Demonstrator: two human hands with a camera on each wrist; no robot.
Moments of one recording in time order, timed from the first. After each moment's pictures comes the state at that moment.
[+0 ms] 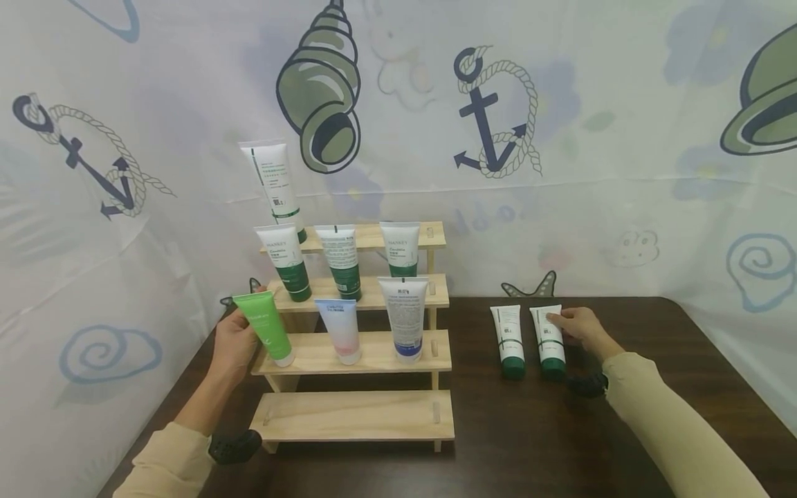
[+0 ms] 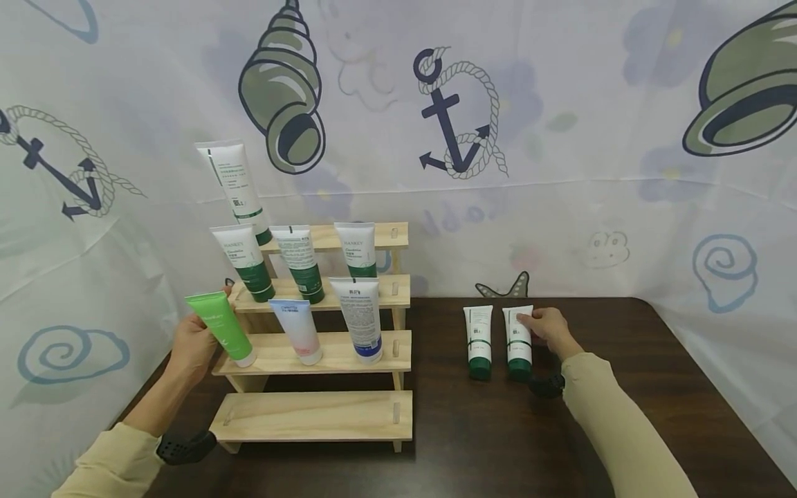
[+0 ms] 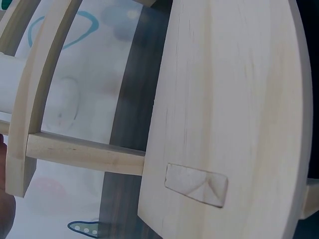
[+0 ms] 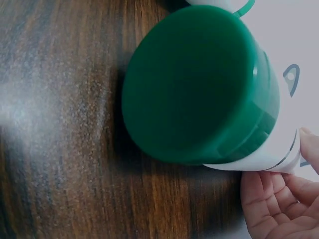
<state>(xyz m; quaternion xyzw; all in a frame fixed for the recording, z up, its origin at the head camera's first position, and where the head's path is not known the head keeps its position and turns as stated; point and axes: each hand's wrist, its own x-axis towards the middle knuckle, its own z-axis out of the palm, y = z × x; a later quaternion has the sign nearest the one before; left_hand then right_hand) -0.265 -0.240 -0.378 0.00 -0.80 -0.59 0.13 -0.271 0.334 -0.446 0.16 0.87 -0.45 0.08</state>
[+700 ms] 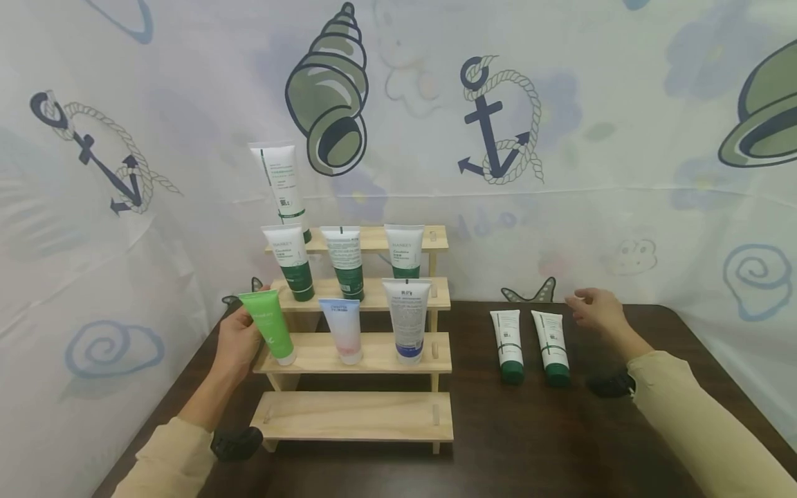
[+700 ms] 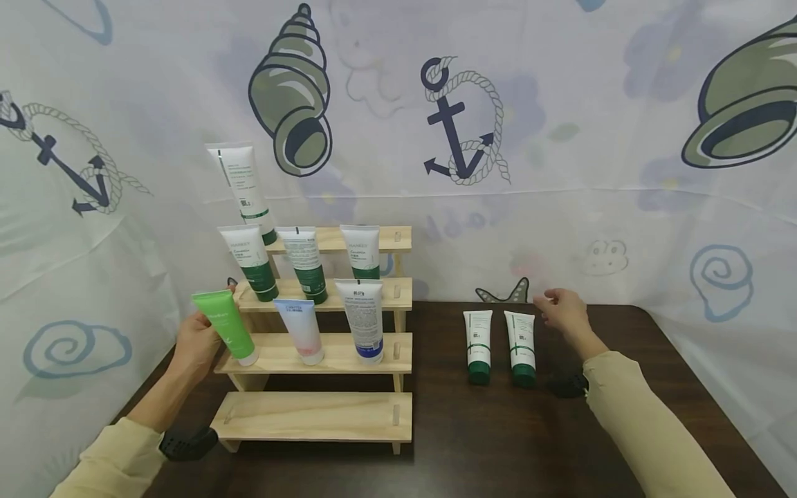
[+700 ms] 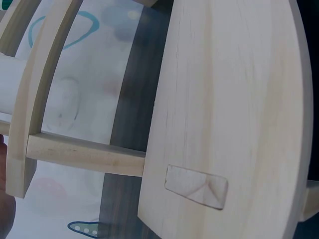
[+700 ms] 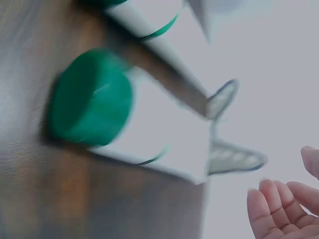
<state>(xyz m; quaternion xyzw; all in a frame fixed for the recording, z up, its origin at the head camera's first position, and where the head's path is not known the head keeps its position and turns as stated) -0.264 -0.239 -0.378 0.00 -0.81 -0.57 0.14 -0.256 0.342 -0.387 0.07 0.92 -0.38 -0.03</state>
